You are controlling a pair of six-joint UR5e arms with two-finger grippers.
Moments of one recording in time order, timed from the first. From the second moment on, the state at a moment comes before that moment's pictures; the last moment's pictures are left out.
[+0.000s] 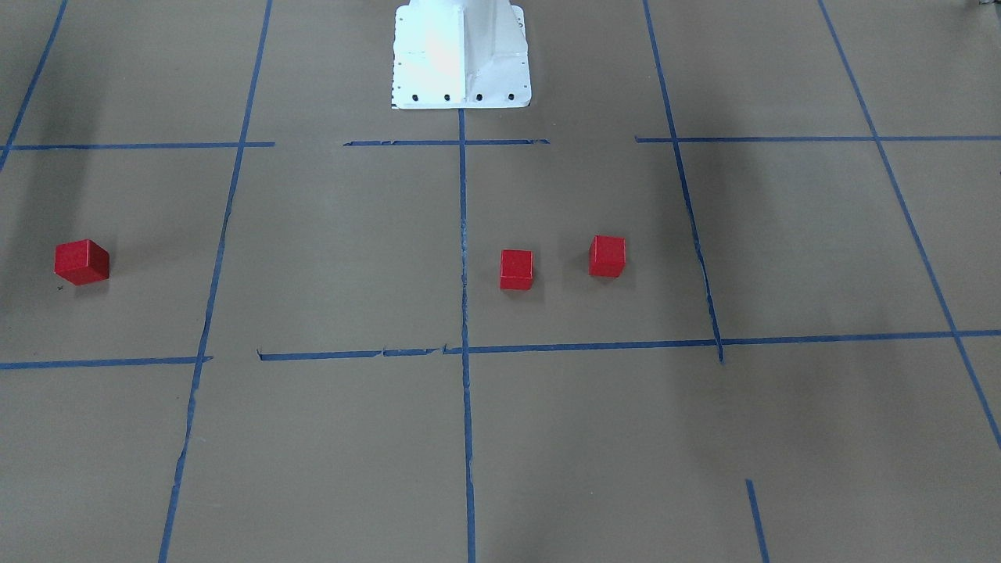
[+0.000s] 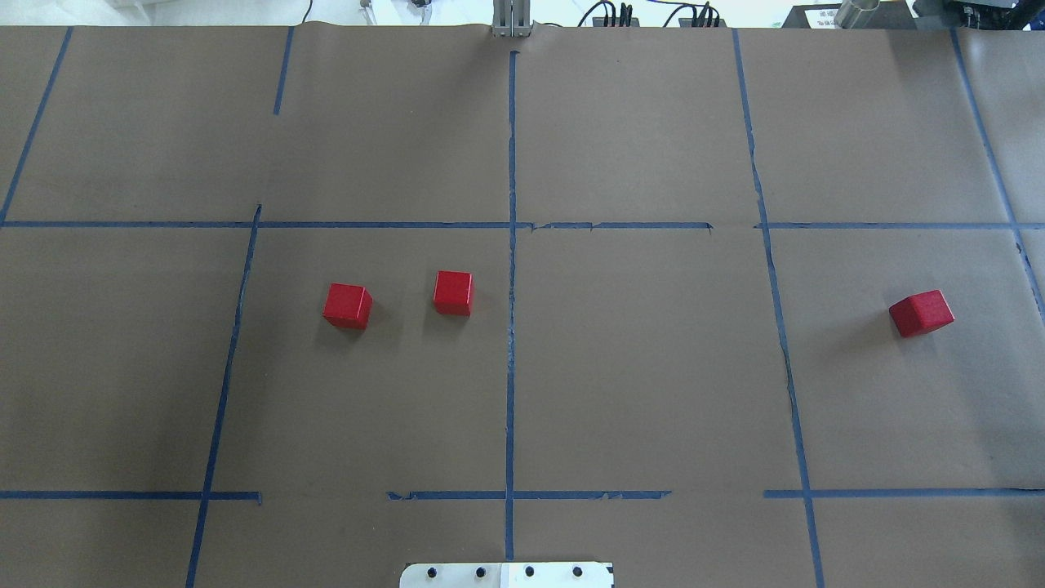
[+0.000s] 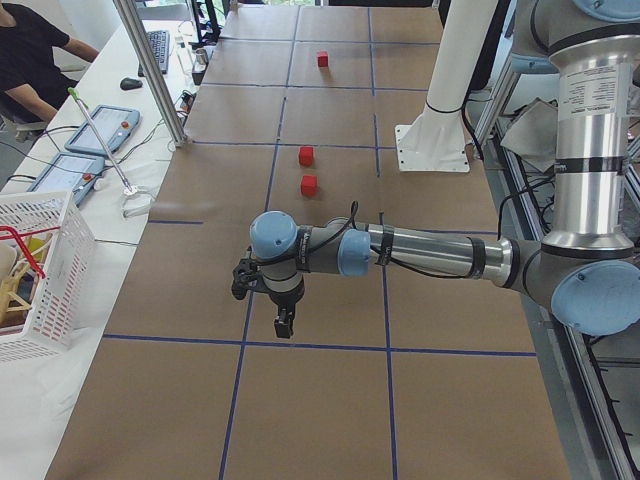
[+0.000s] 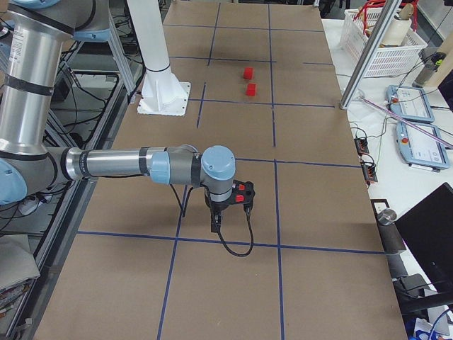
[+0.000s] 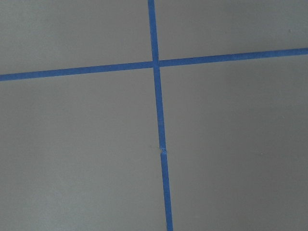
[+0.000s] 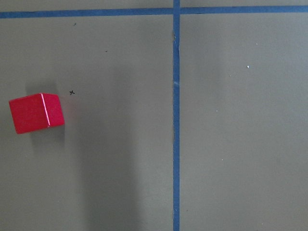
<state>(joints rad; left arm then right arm) -1.51 -1.49 -1.75 -1.50 -2.33 0.02 1.54 -1.86 1.94 -1.66 2.36 0.03</state>
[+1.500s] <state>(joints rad) -1.51 -1.47 -1.81 -1.50 -2.34 0.01 1.42 -1.87 1.95 -1.46 2.39 0.07</state>
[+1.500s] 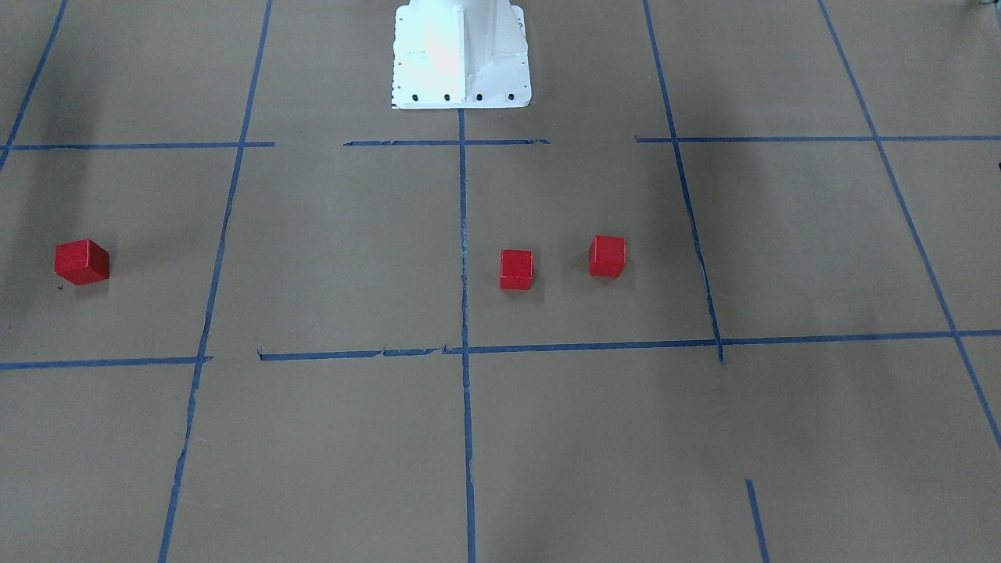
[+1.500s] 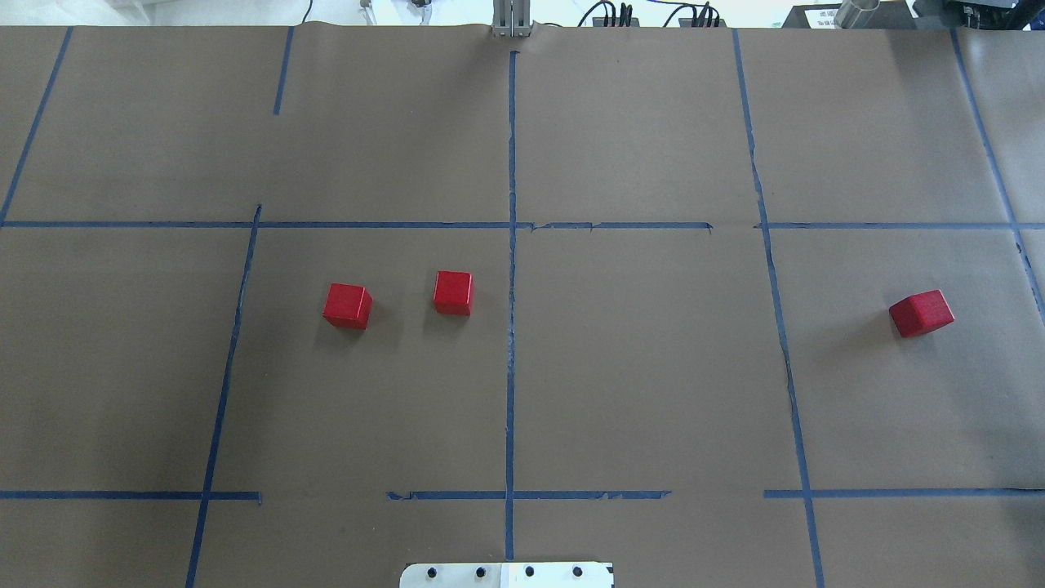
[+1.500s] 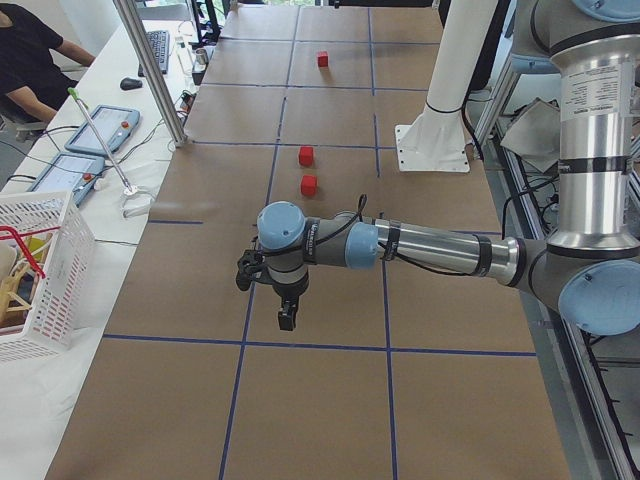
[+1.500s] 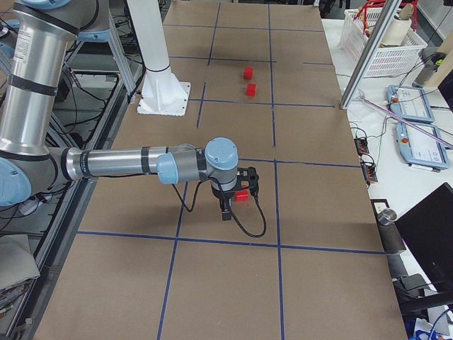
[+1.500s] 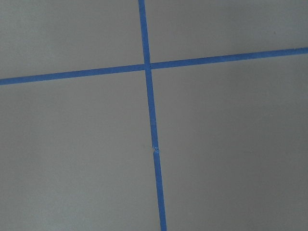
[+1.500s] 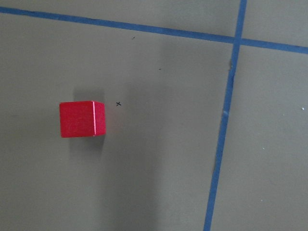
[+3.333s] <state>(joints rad) -1.51 -1.47 -1.82 -1.50 -2.34 0.01 0.95 -1.73 1.75 -1.03 2.14 0.54</state>
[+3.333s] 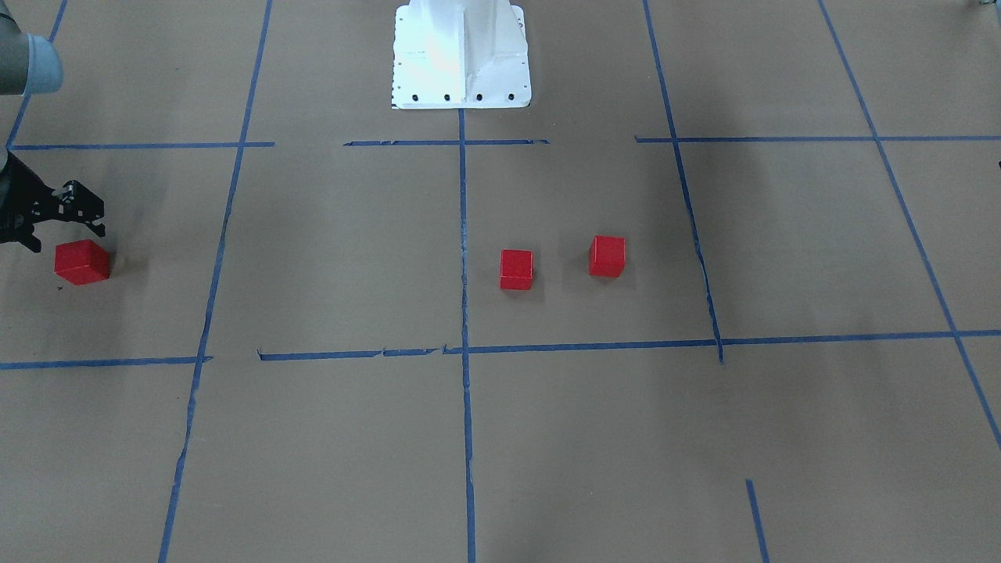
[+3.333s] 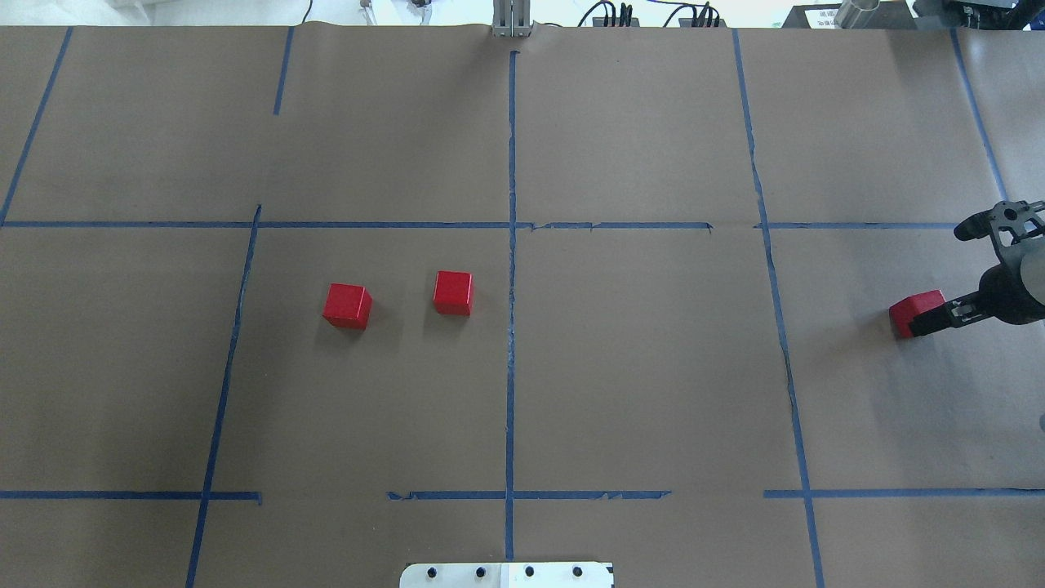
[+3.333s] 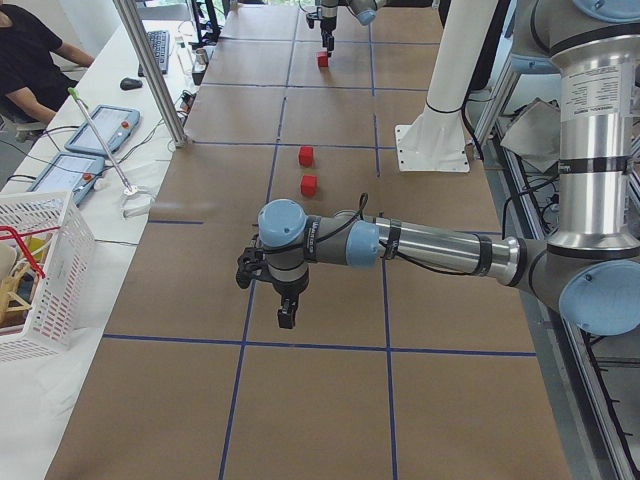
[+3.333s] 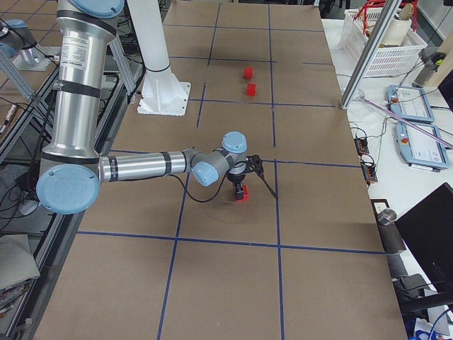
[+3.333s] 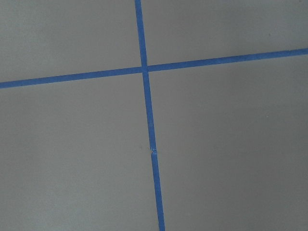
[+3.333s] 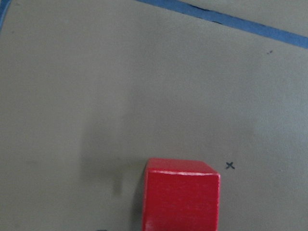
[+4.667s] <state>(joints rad) -1.51 -1.44 -1.83 -1.50 -2.34 0.02 0.90 -1.62 1.82 -1.04 2.14 0.66</state>
